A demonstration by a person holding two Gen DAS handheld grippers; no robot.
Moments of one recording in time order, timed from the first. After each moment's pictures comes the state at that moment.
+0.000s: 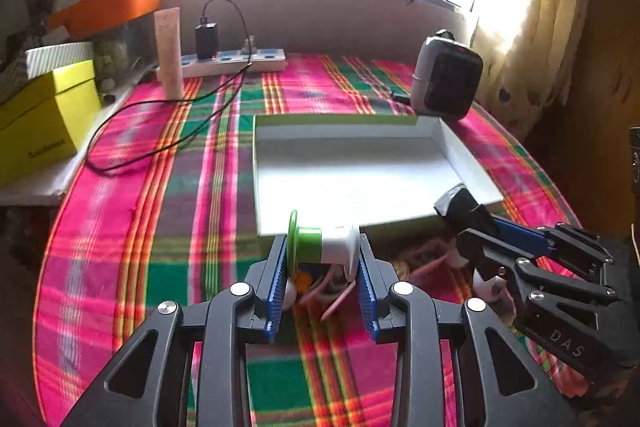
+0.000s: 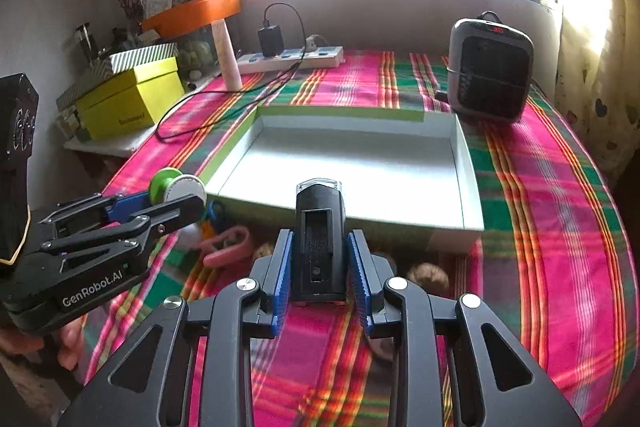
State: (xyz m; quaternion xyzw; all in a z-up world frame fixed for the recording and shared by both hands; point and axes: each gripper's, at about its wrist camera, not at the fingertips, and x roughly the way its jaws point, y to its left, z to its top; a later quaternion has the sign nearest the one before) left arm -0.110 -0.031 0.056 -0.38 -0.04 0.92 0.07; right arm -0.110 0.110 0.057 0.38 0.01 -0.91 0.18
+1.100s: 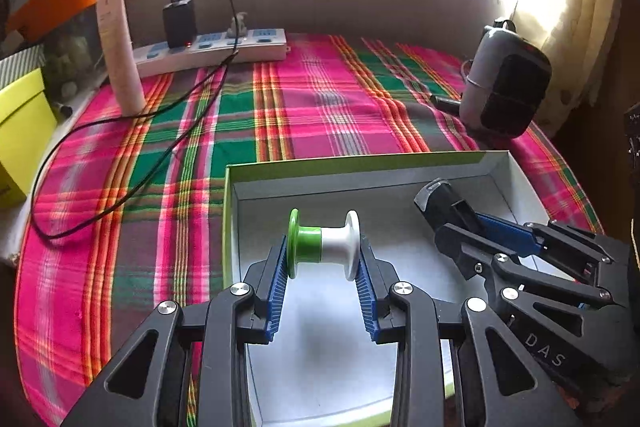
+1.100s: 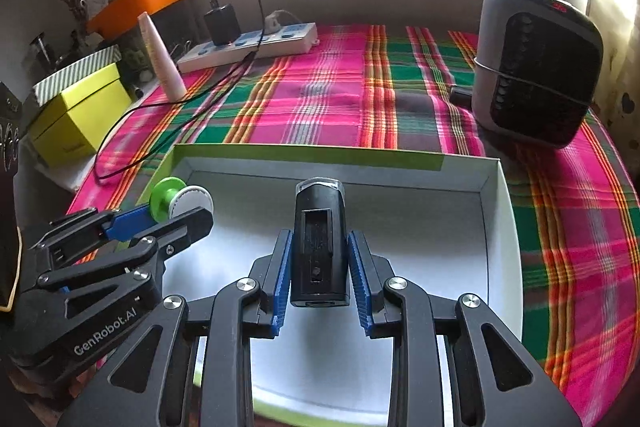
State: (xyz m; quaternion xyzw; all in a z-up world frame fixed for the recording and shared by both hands) left arm -0.237 -0.022 0.029 -0.43 -0.03 0.90 0.06; right arm -0.236 0.104 0.026 0.44 0.00 -0.88 0.16
